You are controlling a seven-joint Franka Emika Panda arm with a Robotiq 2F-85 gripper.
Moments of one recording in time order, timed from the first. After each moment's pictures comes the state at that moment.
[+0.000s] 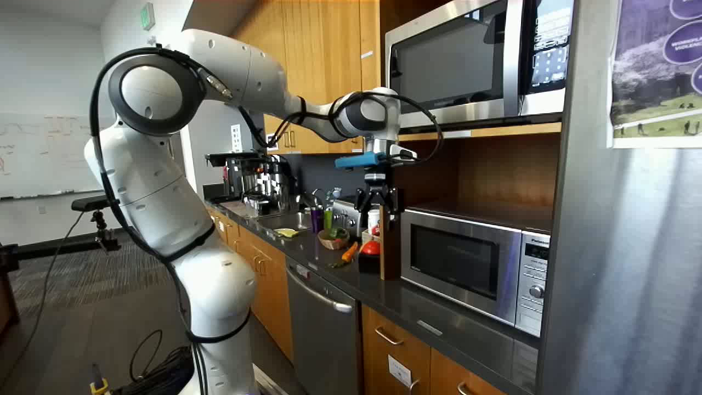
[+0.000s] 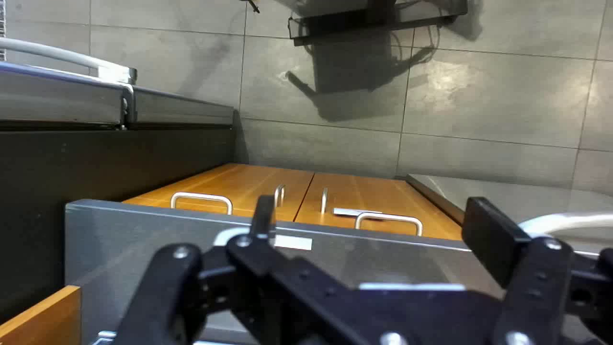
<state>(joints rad) -0.16 -0.44 -0.15 -2.23 -0.20 1.60 -0.11</state>
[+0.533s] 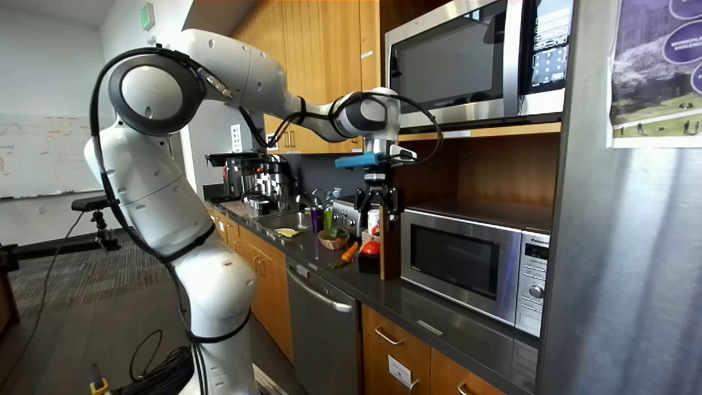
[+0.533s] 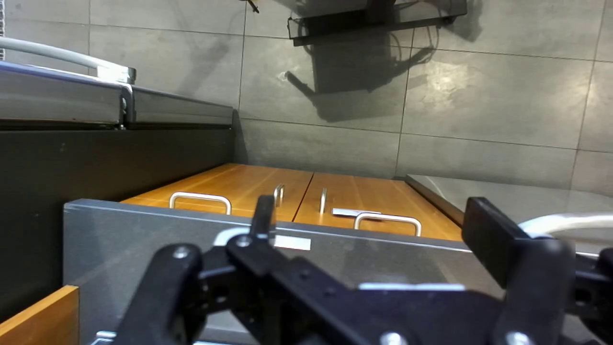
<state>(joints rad) -0.16 -0.44 -0.15 -2.23 -0.20 1.60 -0.11</state>
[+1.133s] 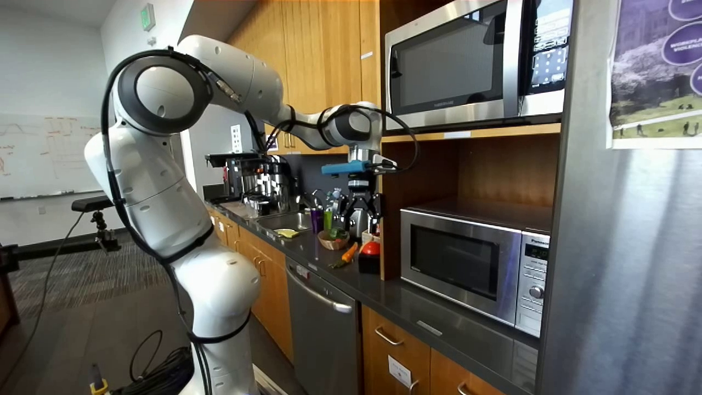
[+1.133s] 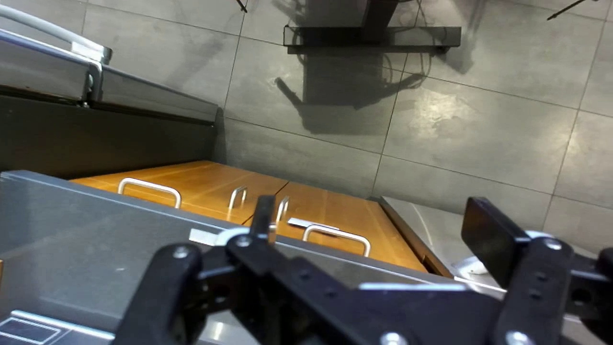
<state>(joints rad) -0.07 -0.44 -0.09 -2.28 -0.17 1.60 -0.11</state>
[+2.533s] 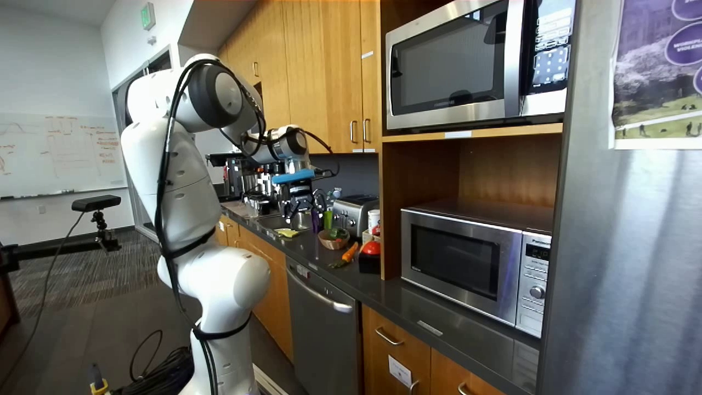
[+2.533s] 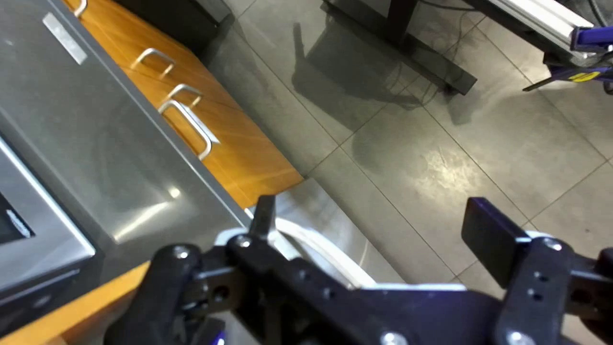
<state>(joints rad) 0.24 -0.28 0.23 -2.22 -0.14 1.68 -0.10</state>
